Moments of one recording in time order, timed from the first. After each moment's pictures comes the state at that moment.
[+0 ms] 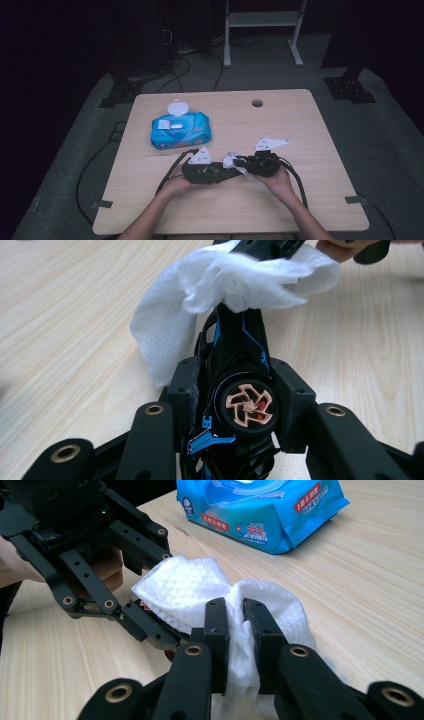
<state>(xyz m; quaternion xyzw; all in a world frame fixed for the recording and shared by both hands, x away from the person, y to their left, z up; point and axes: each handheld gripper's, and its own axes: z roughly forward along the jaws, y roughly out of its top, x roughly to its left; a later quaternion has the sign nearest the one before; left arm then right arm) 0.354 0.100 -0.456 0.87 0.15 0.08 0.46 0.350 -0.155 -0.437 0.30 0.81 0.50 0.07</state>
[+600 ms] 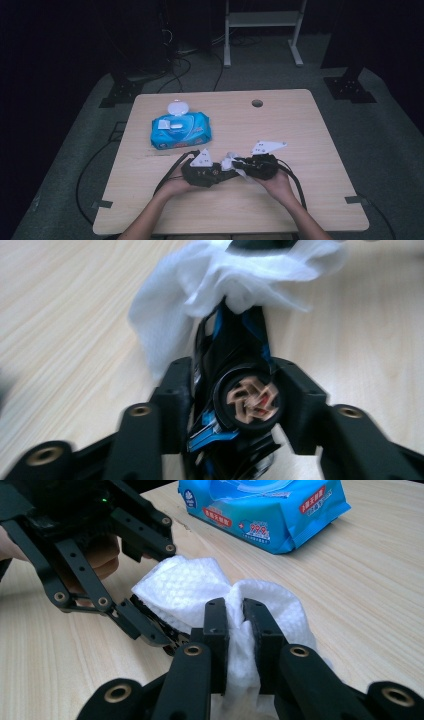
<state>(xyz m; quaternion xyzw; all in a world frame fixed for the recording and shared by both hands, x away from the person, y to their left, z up) 0.349 0.100 -0.459 0.90 0.13 0.11 0.40 0.340 -0.147 -0.435 0.29 0.82 0.49 0.09</state>
